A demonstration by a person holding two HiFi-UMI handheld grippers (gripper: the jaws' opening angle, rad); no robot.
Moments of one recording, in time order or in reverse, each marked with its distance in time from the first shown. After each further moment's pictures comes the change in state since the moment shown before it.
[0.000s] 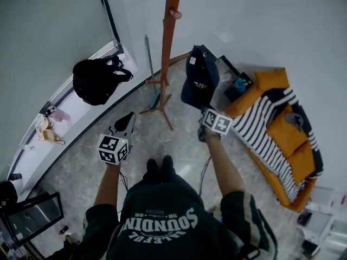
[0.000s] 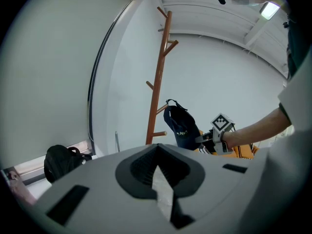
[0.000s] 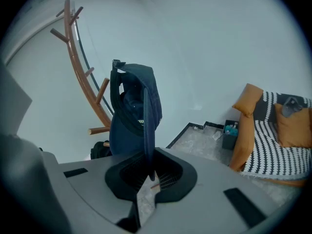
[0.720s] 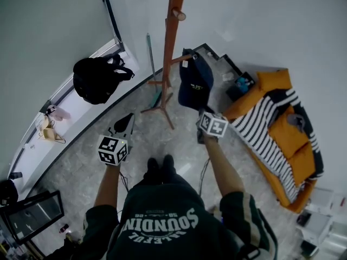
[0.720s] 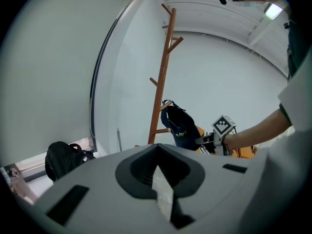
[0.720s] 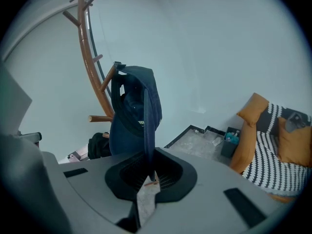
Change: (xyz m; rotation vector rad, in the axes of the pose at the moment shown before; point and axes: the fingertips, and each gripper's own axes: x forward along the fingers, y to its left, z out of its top) left arm 0.004 0.012 -0.009 -0.023 0.027 0.012; right arm 0.015 0.007 -0.015 -0.116 0.018 -0.030
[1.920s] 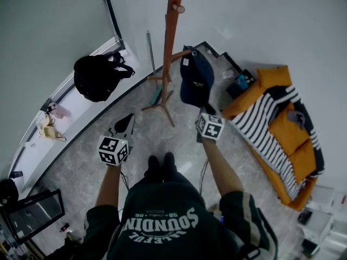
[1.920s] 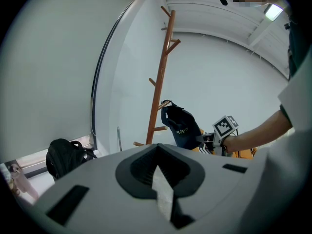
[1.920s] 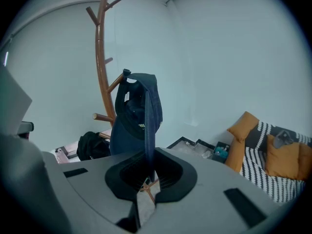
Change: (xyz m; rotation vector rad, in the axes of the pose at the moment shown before) left arm -0.016 -0.011 -0.012 -0.012 -0.001 0.001; right arm -0.029 0.001 0.004 -0.125 -0.113 -0.124
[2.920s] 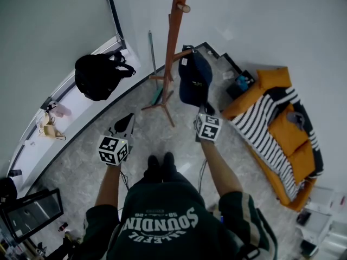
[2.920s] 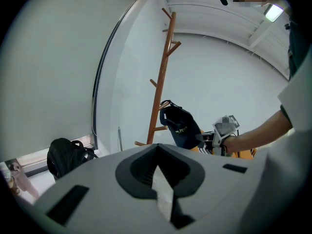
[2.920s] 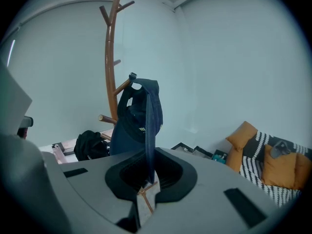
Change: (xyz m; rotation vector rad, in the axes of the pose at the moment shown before) left arm -0.007 0.003 -0.003 -0.008 -0.006 0.002; right arm -0.010 0.016 0.014 -0.075 -0.053 -0.027
